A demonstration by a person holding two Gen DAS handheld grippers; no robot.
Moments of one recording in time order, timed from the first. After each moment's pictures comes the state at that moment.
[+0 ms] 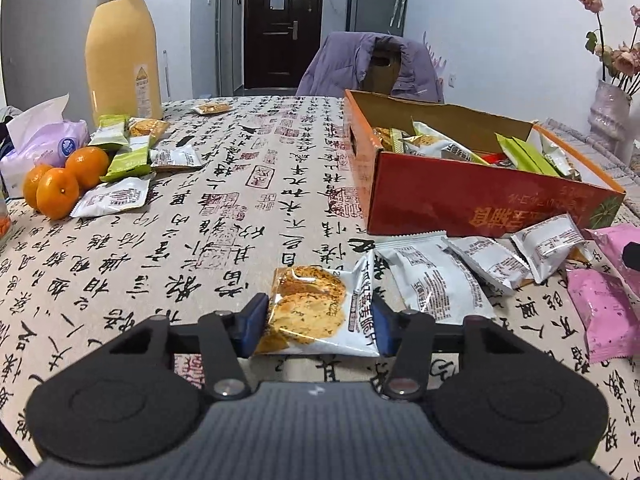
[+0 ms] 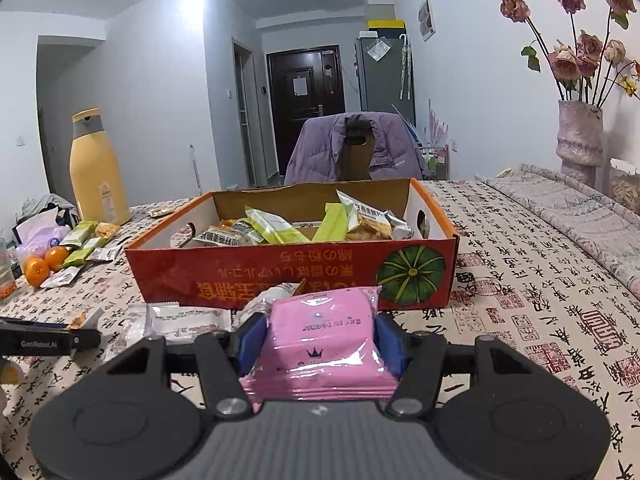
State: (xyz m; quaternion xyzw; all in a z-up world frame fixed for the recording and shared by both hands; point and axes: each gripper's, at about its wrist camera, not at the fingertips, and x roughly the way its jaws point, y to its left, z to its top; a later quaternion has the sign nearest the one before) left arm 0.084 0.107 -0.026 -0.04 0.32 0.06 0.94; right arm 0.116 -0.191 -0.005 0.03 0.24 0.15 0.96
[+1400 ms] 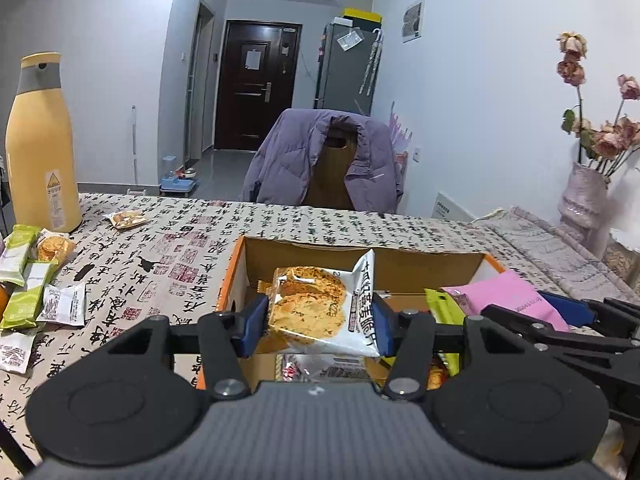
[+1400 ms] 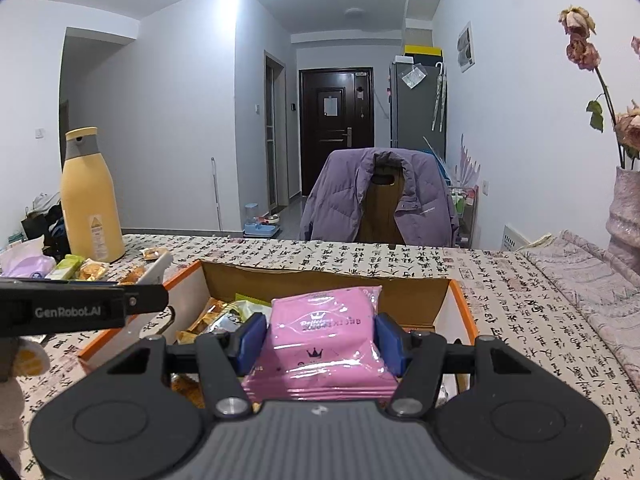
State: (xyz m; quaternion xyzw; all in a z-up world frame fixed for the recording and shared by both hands) left arm 0.211 0.037 0.048 -0.07 0.23 0.02 0.97; right arm 0.250 -0.164 0.041 -0.01 0.20 0.18 0.96
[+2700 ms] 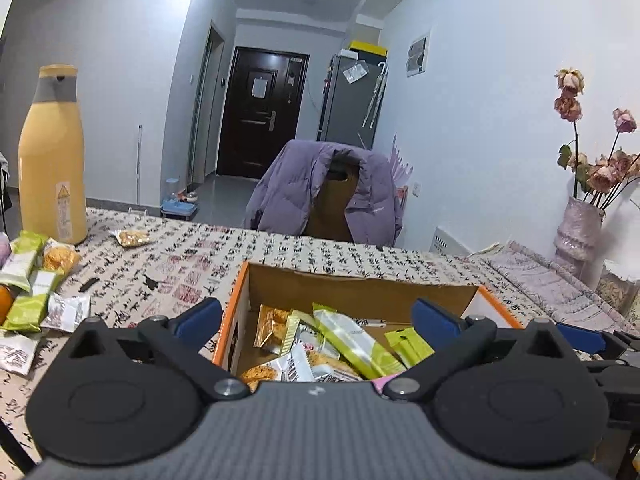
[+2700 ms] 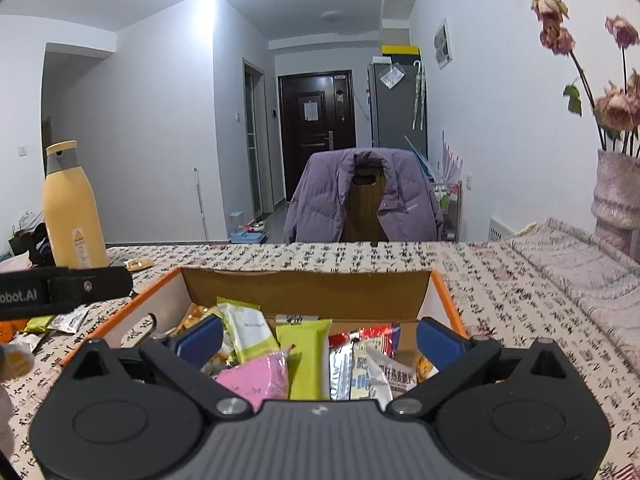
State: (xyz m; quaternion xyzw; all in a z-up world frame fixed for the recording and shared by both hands) left arm 0.189 0.040 0.059 -0.08 0.17 0.02 0.98; right arm 0.243 -0.175 0.042 0.01 0.19 0.16 0.97
